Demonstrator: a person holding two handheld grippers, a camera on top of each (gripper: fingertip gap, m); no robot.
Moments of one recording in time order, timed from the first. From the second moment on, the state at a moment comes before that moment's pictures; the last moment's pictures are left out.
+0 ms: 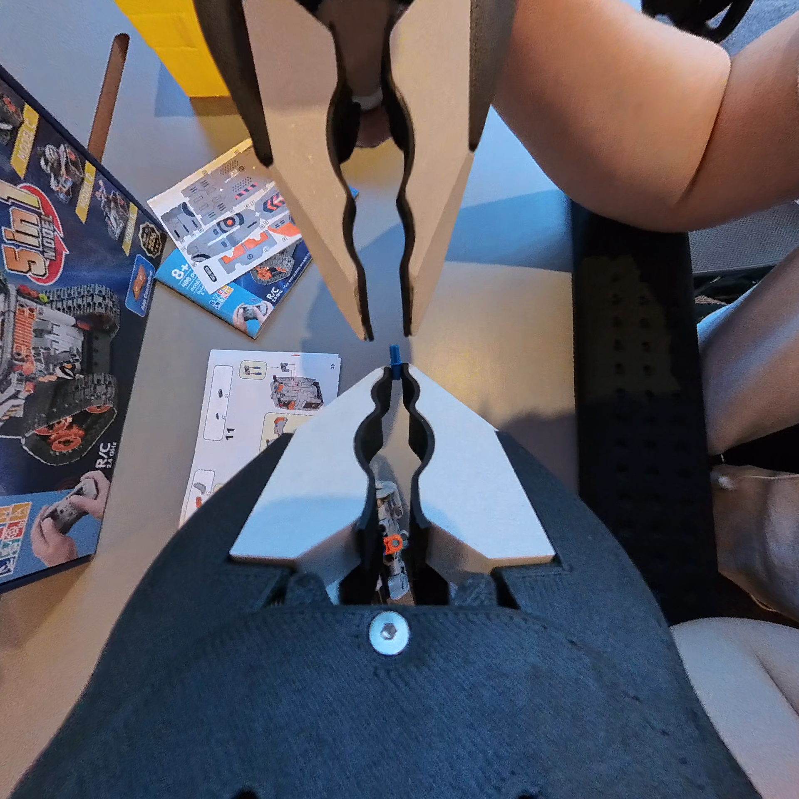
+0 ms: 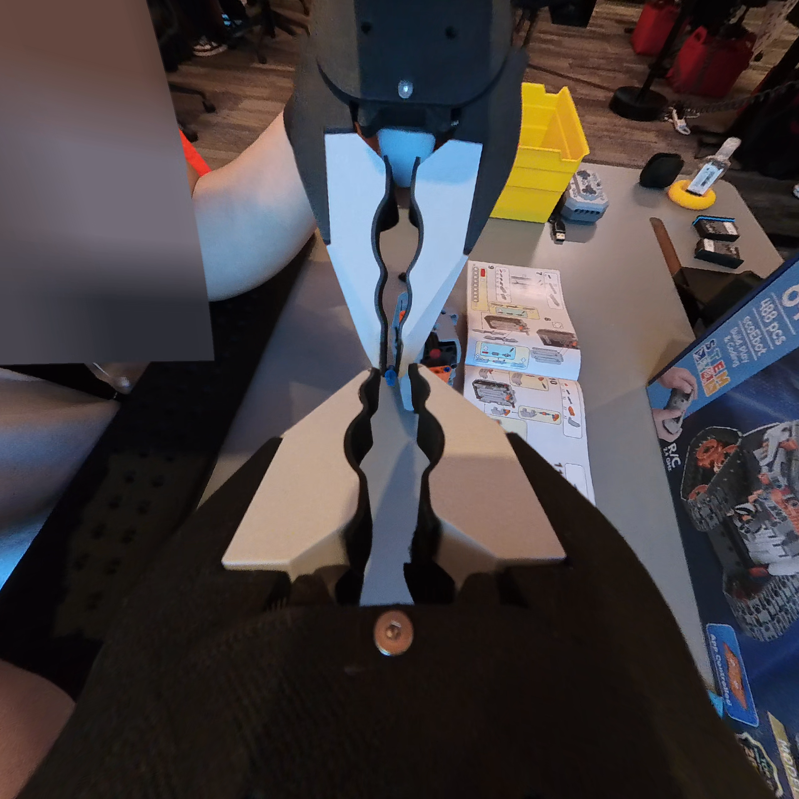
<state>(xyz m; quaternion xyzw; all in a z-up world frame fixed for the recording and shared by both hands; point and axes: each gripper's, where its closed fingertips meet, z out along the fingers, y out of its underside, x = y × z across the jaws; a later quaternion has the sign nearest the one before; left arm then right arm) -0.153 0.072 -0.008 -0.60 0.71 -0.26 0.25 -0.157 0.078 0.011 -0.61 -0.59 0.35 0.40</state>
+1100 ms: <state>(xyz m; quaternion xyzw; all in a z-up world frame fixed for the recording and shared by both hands) -0.219 0.133 0.097 -0.66 0.49 -0.33 0.47 -0.102 0.090 -0.156 -0.78 -0.62 0.10 0.06</state>
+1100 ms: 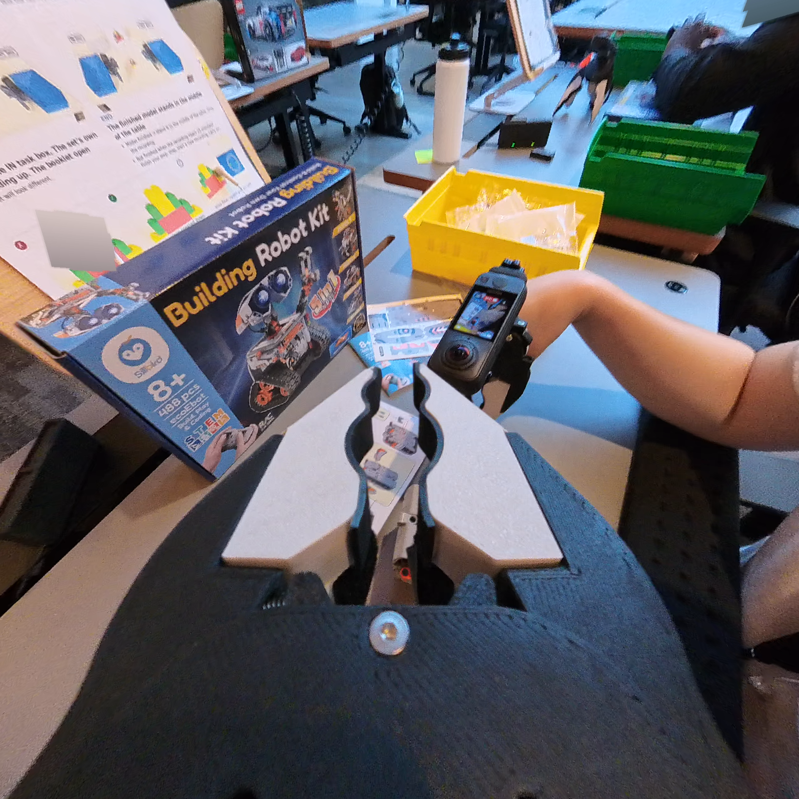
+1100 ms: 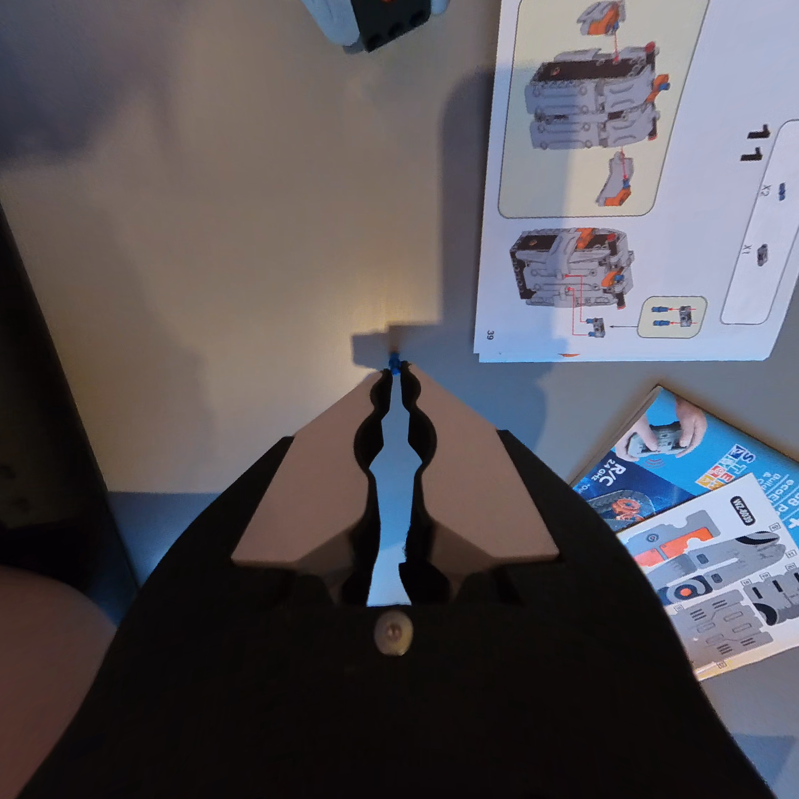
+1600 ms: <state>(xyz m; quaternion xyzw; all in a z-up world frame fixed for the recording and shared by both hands) -0.214 0.135 0.088 -0.67 0.50 -0.32 0.45 -0.103 0.087 -0.159 -0.77 -0.63 0.08 0.05</state>
